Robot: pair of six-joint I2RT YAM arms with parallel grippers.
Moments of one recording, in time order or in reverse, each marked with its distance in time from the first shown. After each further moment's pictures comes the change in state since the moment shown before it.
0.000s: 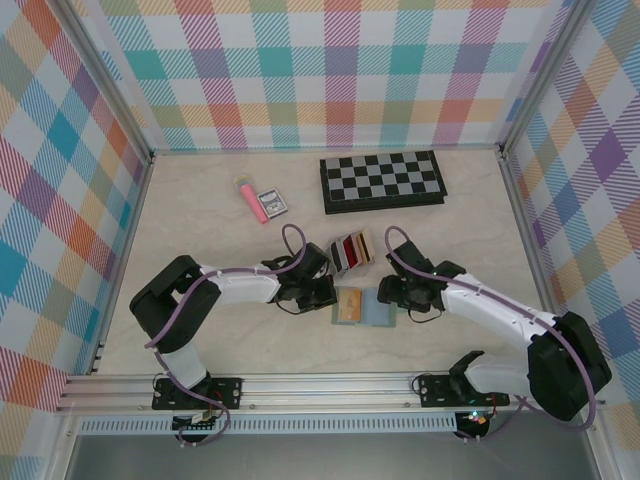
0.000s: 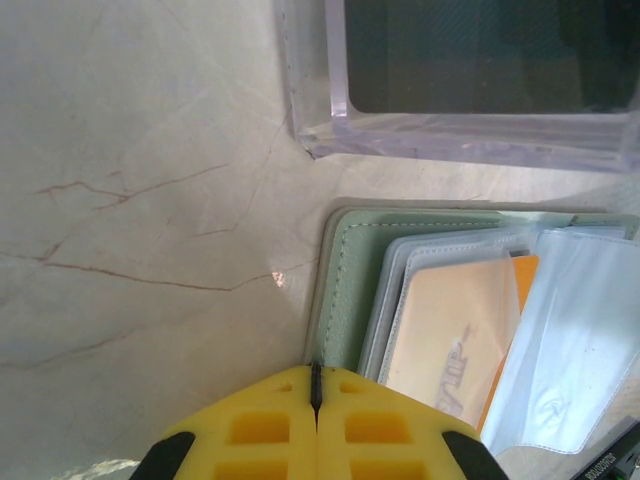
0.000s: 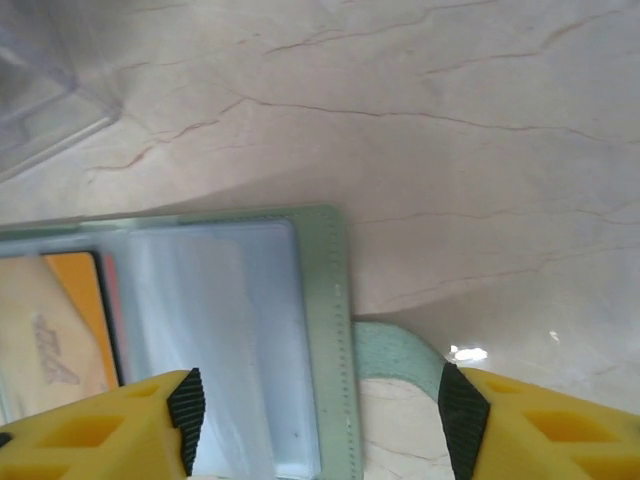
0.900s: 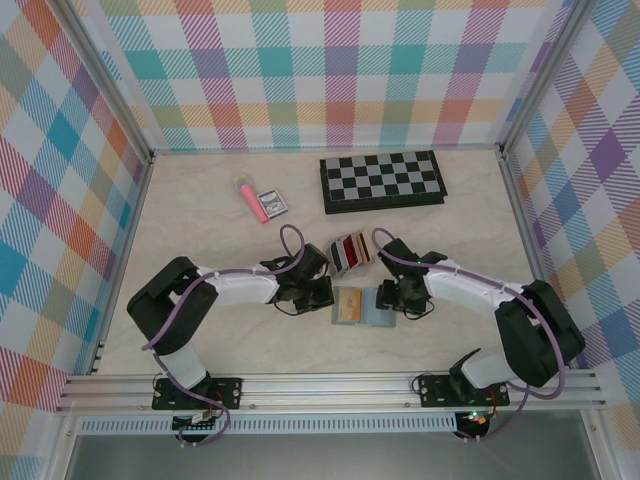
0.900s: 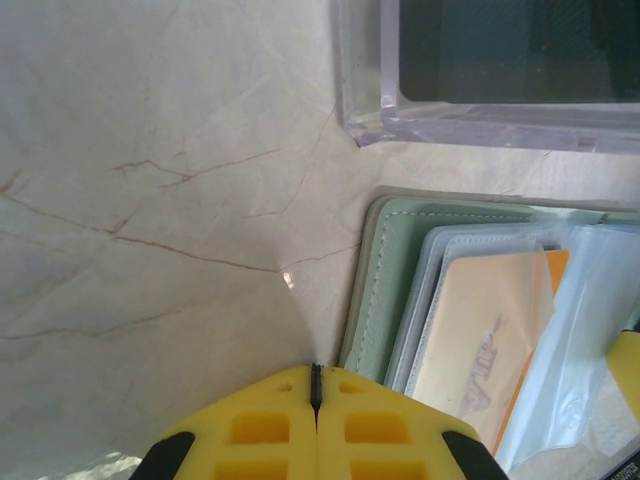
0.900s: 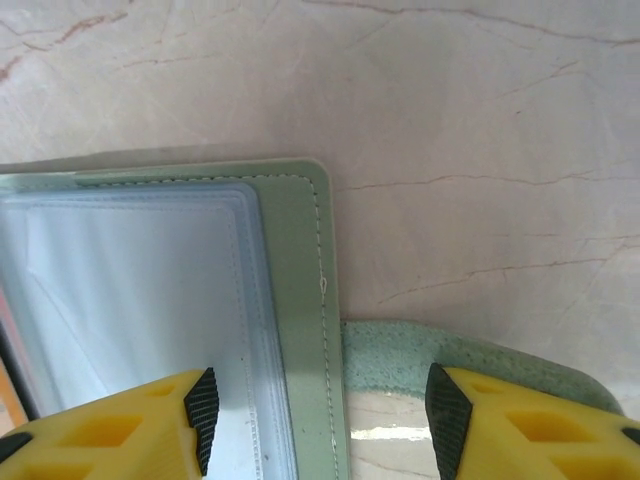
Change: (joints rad) left arm 0.000 -0.018 -0.005 -0.042 -0.023 0.000; right arm -0.025 0.187 0.046 -0.029 -0.087 -0.055
